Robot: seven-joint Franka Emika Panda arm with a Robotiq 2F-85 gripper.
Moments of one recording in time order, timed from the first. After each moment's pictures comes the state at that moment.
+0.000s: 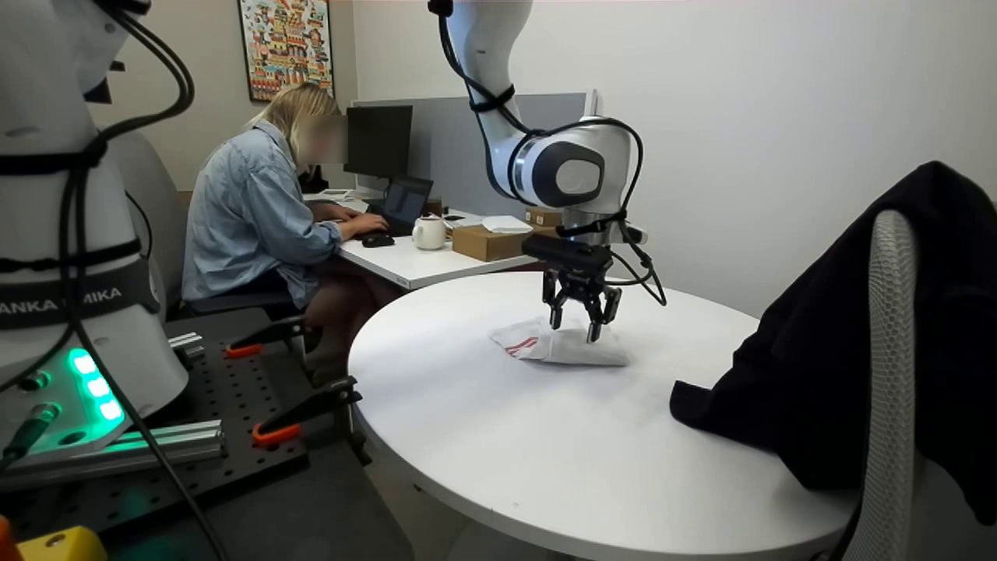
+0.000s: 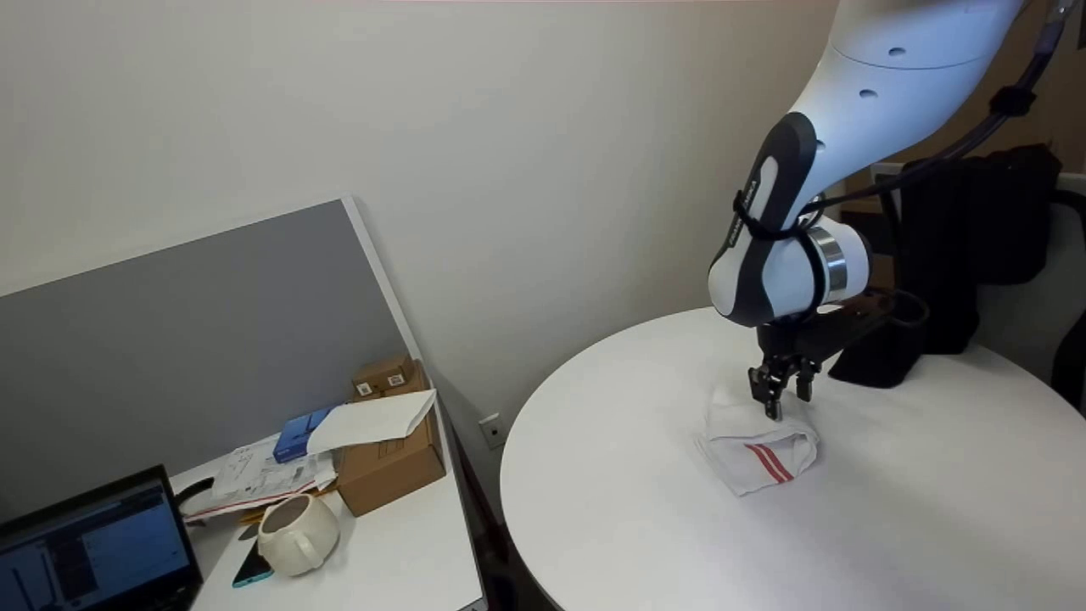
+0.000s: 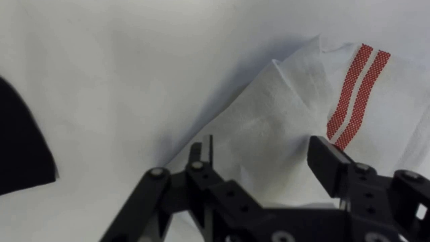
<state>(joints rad) -0.18 0.68 0.00 -1.94 0.00 2.62 -0.39</state>
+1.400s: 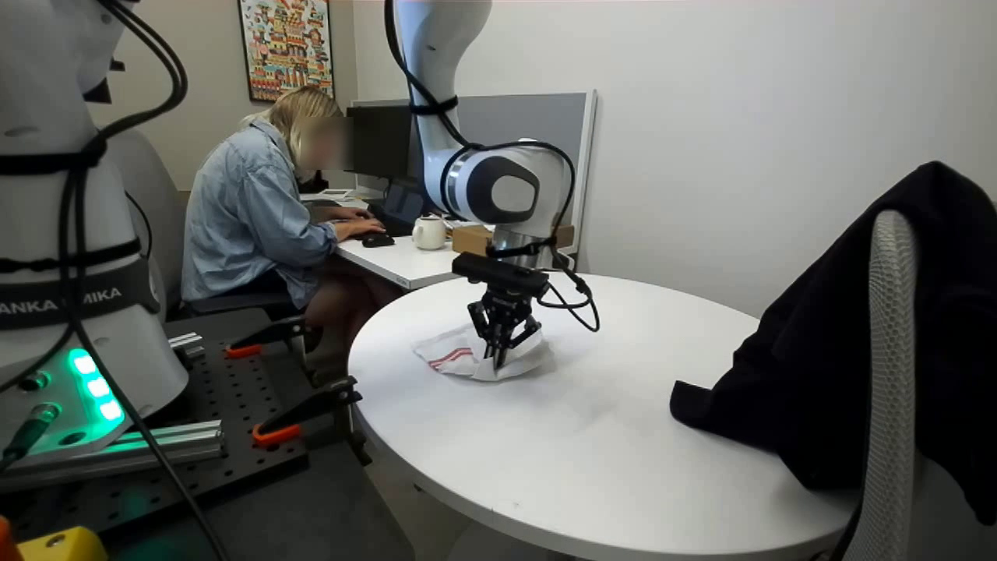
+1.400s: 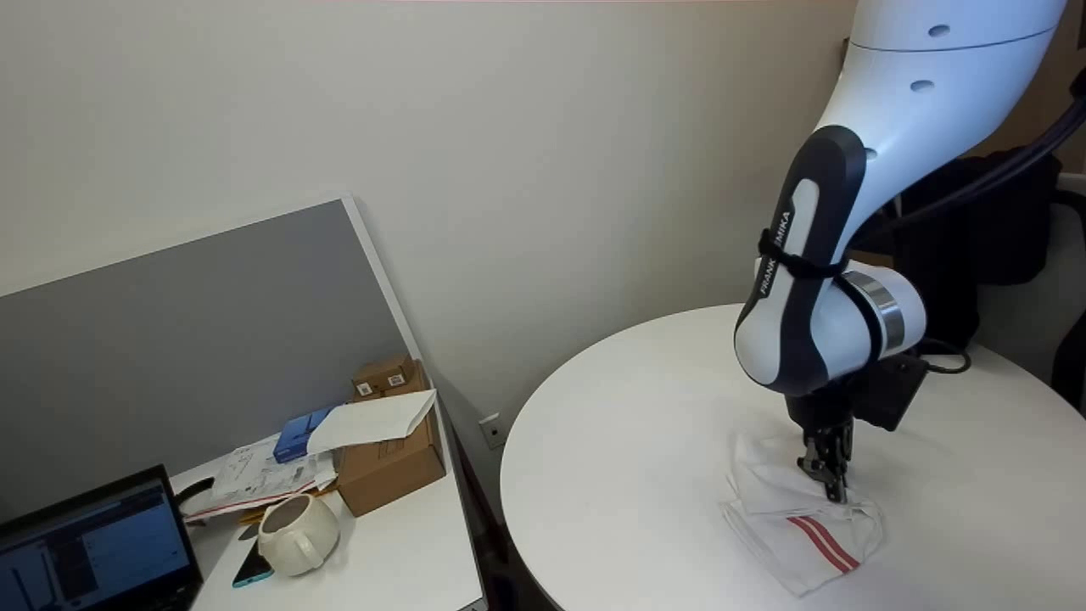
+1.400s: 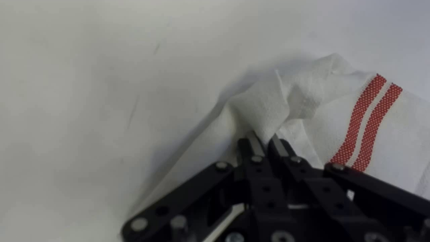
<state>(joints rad) -0.18 0.58 0.05 -2.26 -0.13 2.67 -0.50</state>
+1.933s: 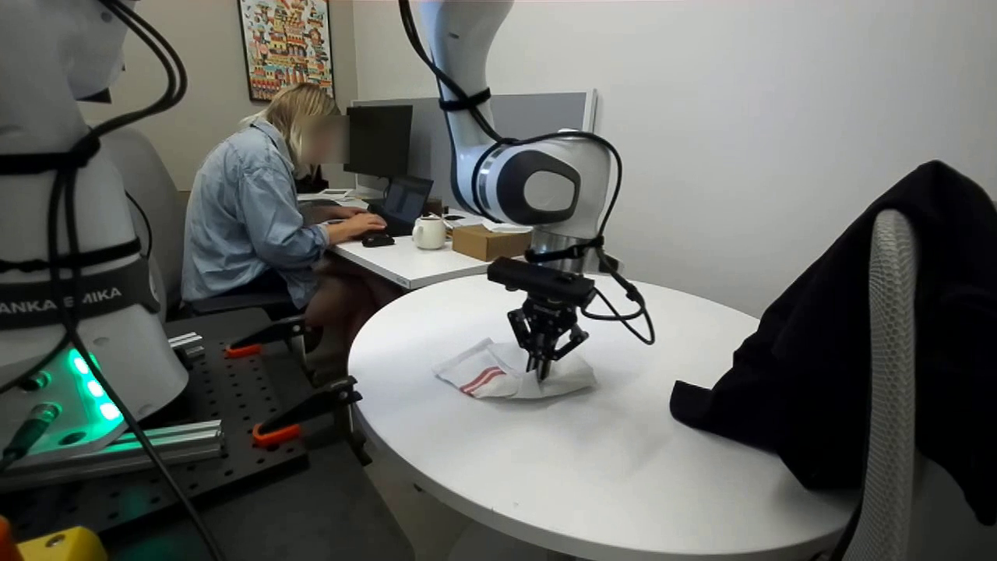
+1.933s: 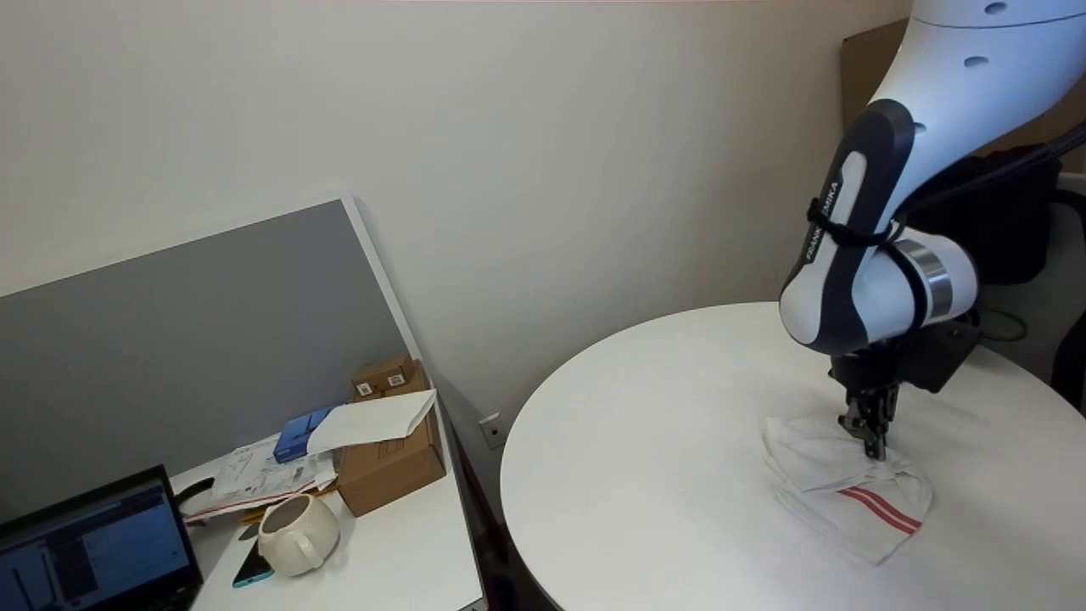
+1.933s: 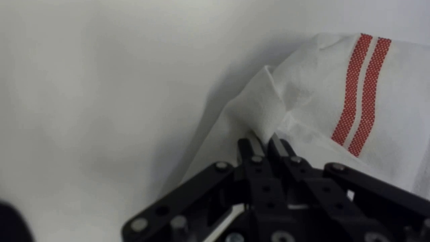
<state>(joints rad) -0.30 0.59 0.01 -2.20 -0.12 2.67 -0.53</state>
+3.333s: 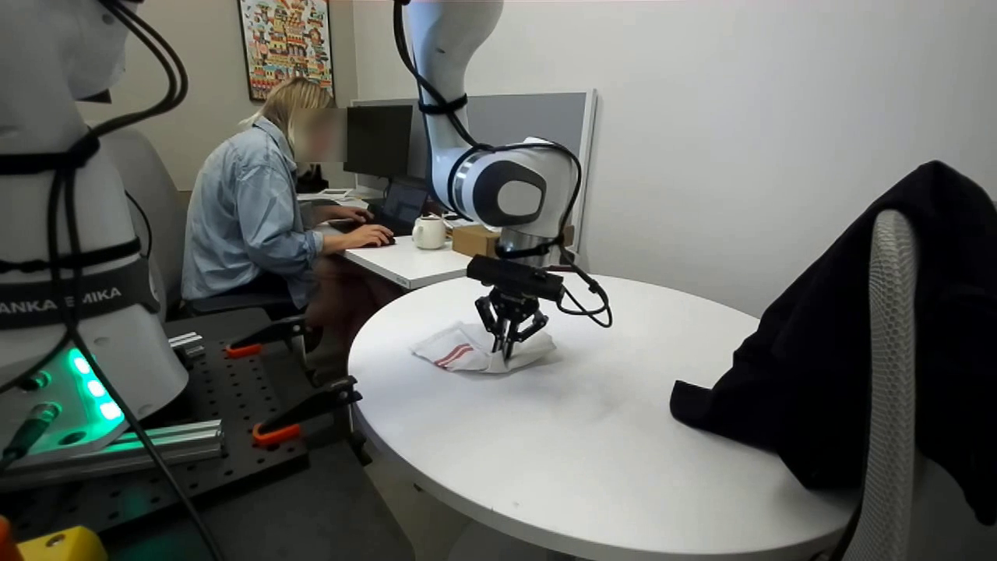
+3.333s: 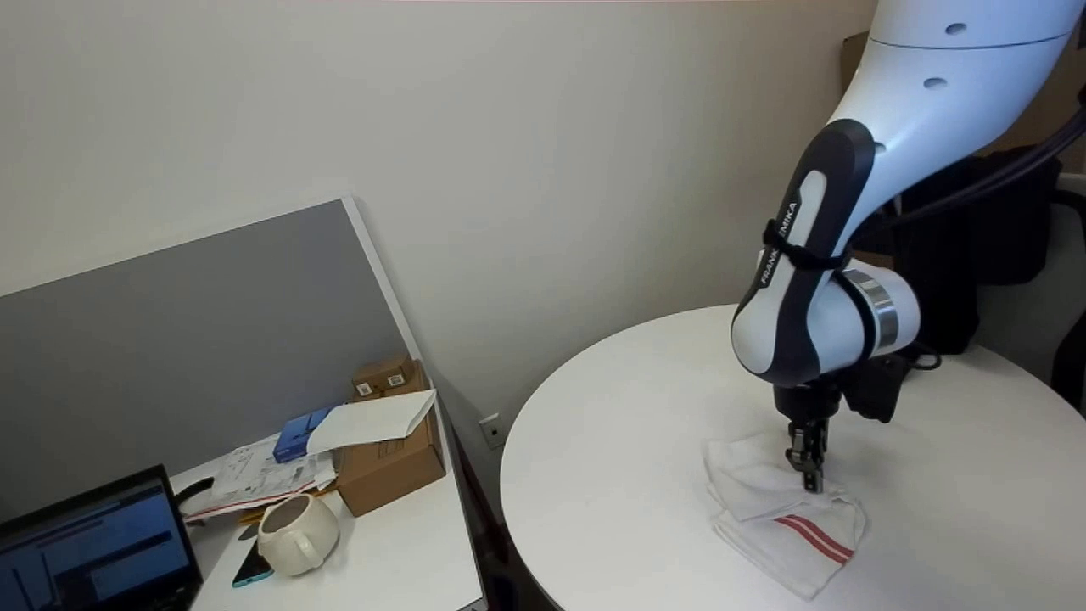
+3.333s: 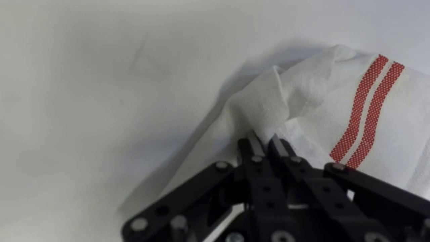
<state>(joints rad) -0.30 0.61 0.17 -2.23 -0.13 2.71 -0.65</state>
